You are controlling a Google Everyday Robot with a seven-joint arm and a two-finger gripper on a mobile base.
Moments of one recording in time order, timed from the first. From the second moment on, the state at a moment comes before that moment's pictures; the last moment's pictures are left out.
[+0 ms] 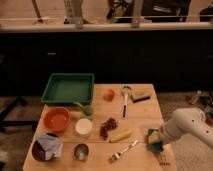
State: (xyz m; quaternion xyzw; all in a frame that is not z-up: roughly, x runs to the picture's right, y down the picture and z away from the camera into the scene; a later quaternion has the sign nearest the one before) arm 0.280 0.281 0.762 -0.32 0.16 0.71 0.61
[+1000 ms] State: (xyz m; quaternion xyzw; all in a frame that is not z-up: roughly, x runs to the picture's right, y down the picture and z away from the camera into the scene) arm 0.258 0.208 0.715 -0.30 0.07 0.58 0.76
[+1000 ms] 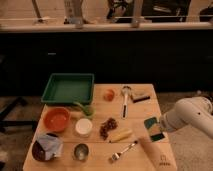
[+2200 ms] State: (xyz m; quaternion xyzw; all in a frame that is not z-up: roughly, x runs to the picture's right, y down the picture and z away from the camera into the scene) arm 0.206 0.175 0.686 -0.30 0.02 0.47 0.83
